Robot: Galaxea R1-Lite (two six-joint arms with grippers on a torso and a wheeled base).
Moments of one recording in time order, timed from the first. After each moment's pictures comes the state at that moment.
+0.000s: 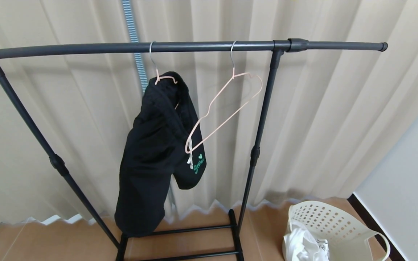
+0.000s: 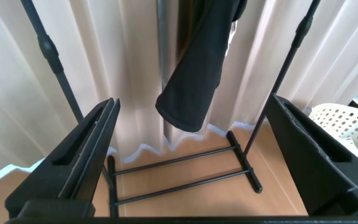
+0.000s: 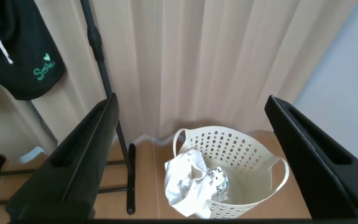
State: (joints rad) left arm -0.01 0.00 -0.01 0.02 -0.14 0.02; right arm 0.01 0.00 -0.01 0.03 -0.07 0.02
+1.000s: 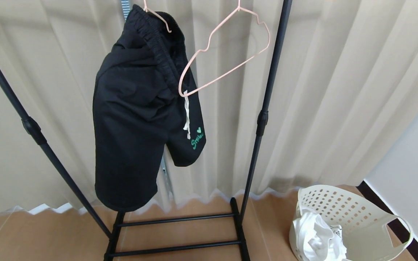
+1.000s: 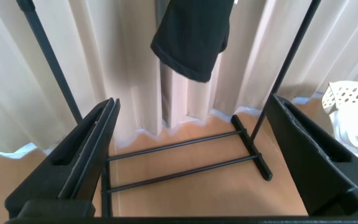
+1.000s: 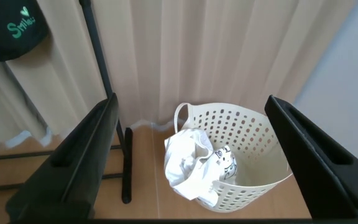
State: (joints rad) left arm -0.01 0.00 -0.01 0.03 -0.14 0.02; right arm 0.01 0.00 -0.01 0.02 -0.07 0.02
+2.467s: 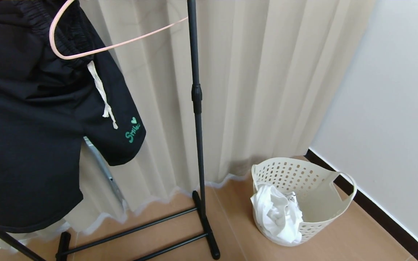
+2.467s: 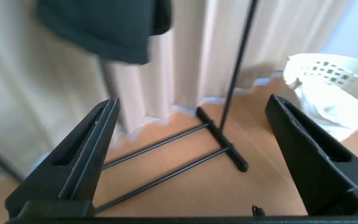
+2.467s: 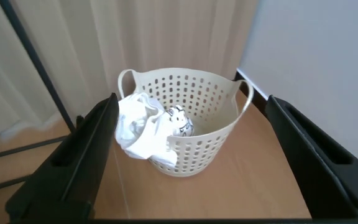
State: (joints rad) left arm -0.01 0.00 -0.01 0.02 -0.14 0.02; right arm 0.01 0.00 -0.01 0.02 -0.07 0.03
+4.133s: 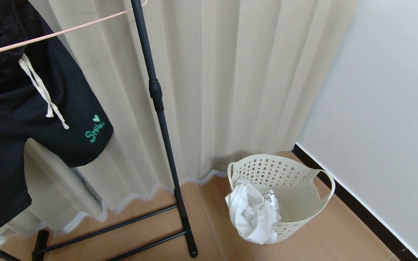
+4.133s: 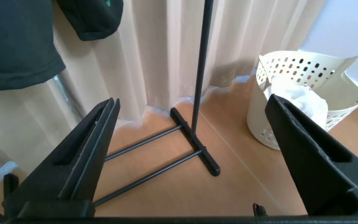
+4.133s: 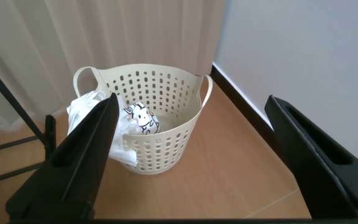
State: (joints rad) left arm -0.01 0.00 -0.01 0.03 -0.13 0.02; right arm 0.01 0.00 -0.01 0.02 -0.08 0.02
